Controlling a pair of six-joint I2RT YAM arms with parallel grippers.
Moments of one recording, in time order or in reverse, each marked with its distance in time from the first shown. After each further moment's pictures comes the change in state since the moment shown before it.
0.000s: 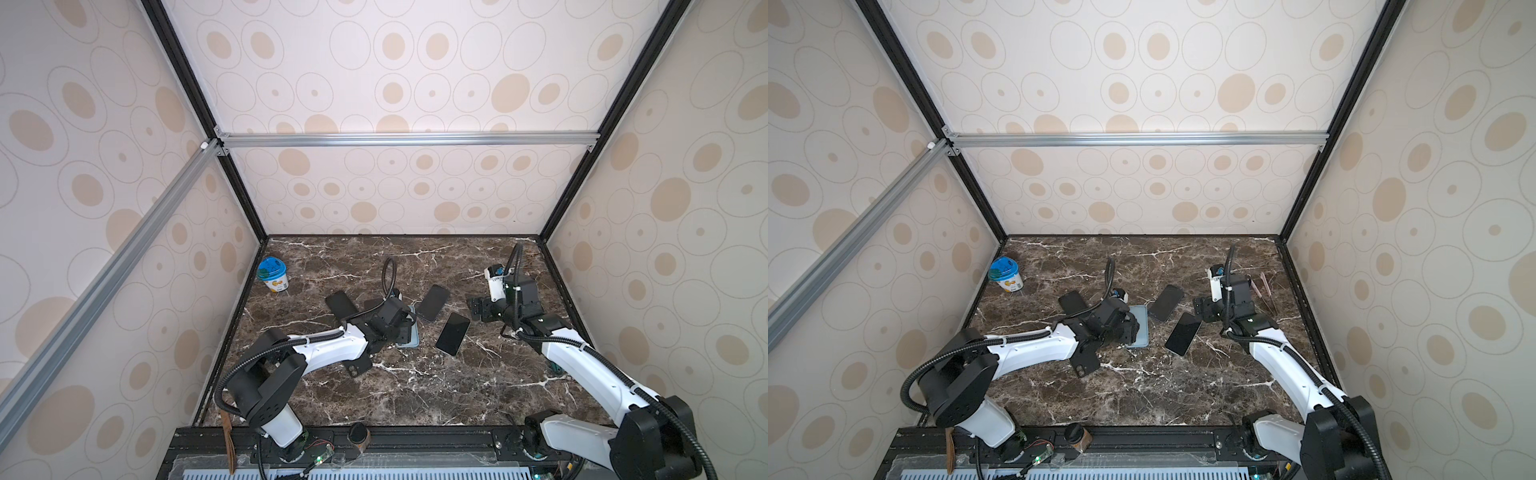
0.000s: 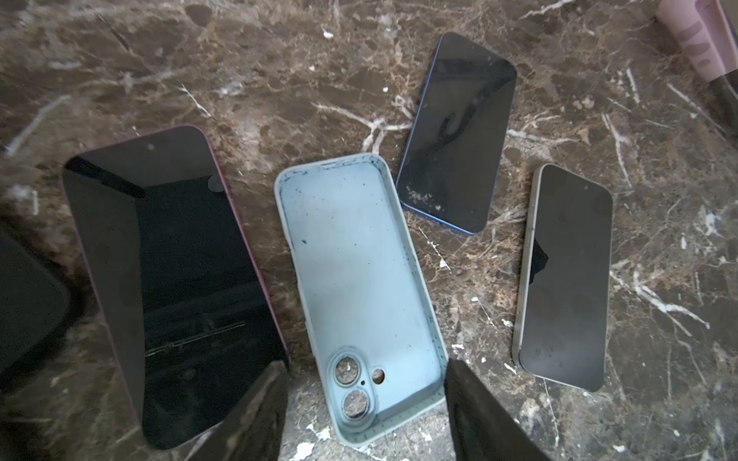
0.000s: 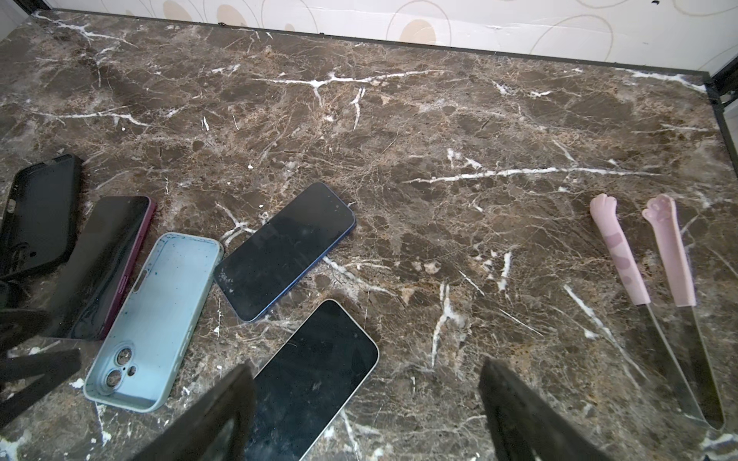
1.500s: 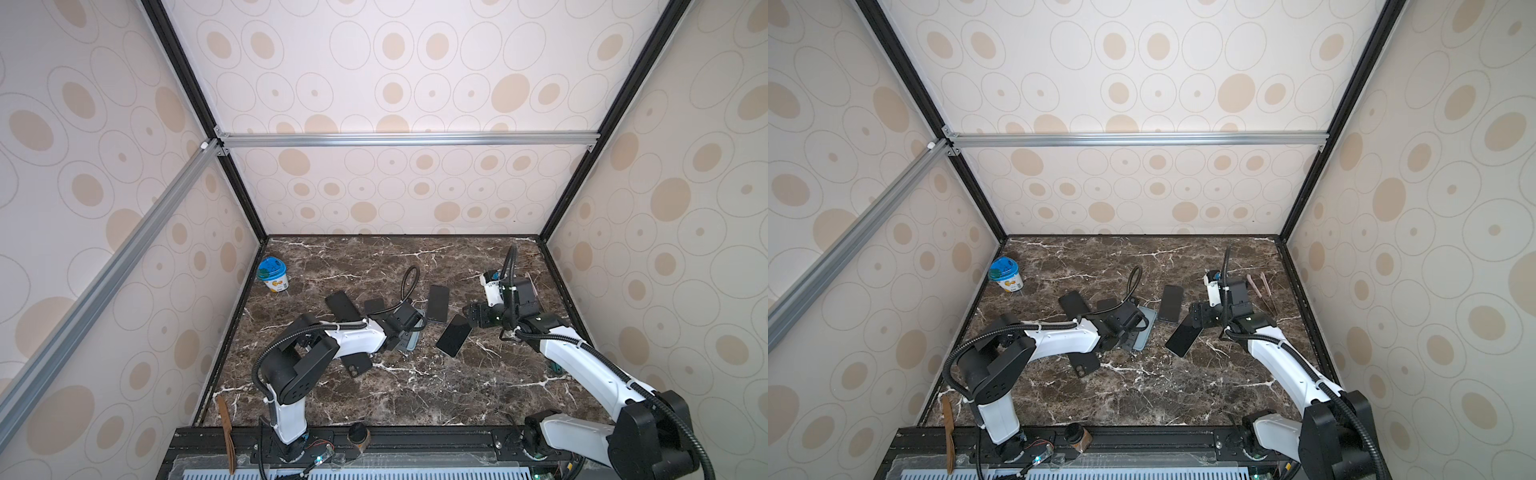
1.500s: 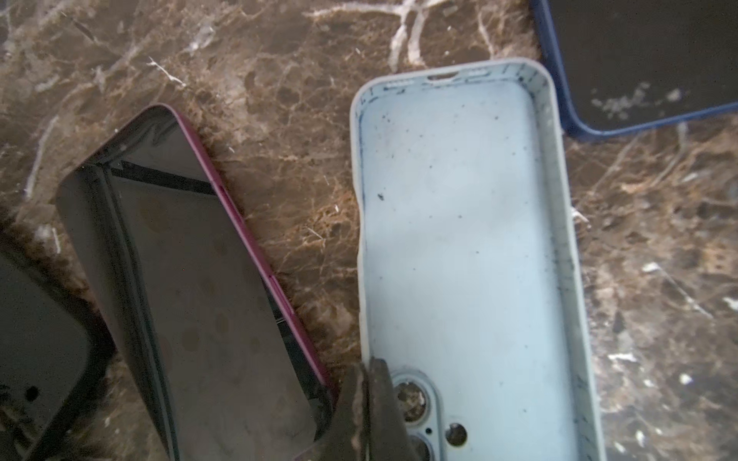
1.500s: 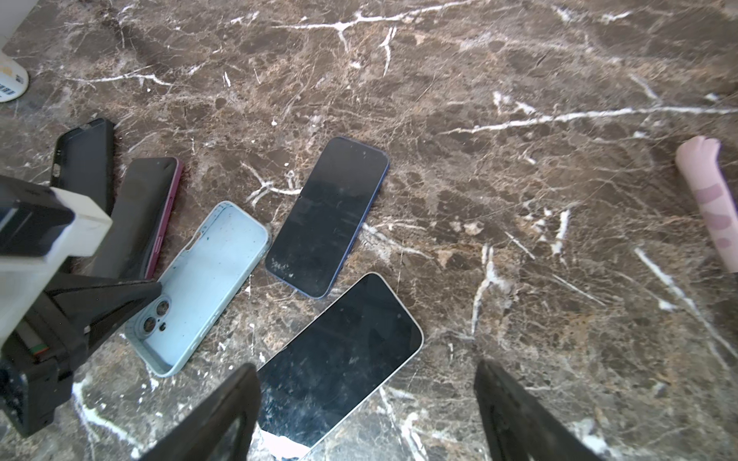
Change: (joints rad) left arm -0.023 0.192 0.114 -0.140 -0.139 0.277; right arm 0.001 0.025 0.001 -0.084 -0.104 0.044
